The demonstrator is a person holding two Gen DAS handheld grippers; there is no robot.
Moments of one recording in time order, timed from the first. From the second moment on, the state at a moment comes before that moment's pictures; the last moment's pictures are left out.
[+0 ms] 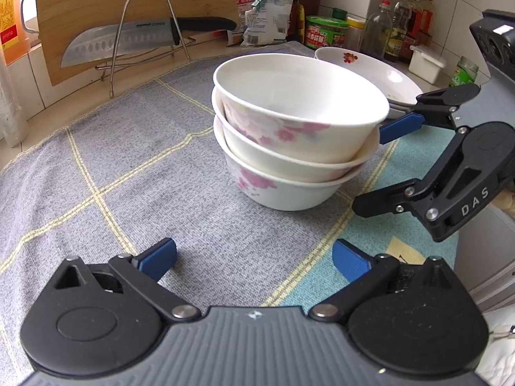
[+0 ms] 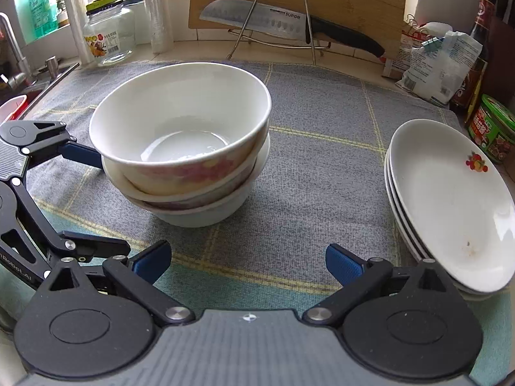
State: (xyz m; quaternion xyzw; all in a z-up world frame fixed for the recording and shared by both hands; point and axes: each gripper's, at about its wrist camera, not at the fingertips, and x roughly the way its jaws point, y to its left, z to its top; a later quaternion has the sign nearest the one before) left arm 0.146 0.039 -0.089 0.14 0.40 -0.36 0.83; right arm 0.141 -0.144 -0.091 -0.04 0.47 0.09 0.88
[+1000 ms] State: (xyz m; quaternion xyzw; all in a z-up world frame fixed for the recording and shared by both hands) left arm 0.159 0.017 -0.090 0.13 0.42 -0.26 0.86; right arm 0.136 -0.166 -0.105 -0.09 0.43 0.21 0.87
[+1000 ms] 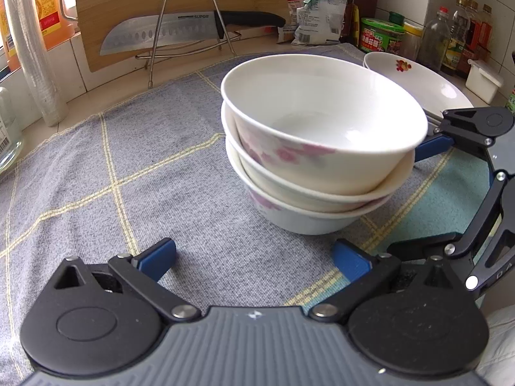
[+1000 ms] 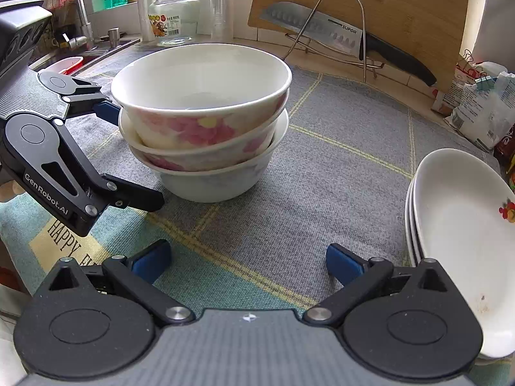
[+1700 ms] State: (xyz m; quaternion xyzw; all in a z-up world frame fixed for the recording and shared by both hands) left arm 0.178 0.023 -0.072 0.25 0.33 -0.46 0.79; right arm 0.162 -0.131 -0.077 -0.15 0.43 0.22 0.86
